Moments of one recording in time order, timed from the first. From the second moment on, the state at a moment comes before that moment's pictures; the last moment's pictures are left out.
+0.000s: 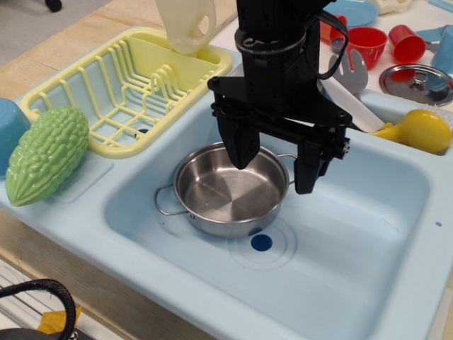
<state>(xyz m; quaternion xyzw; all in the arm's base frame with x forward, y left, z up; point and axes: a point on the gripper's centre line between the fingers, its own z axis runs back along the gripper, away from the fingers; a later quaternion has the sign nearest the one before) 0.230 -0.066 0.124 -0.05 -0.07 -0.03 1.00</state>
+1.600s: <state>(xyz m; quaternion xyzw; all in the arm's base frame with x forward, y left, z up) 0.235 -0.060 0.060 -0.11 -0.03 -0.07 0.99</state>
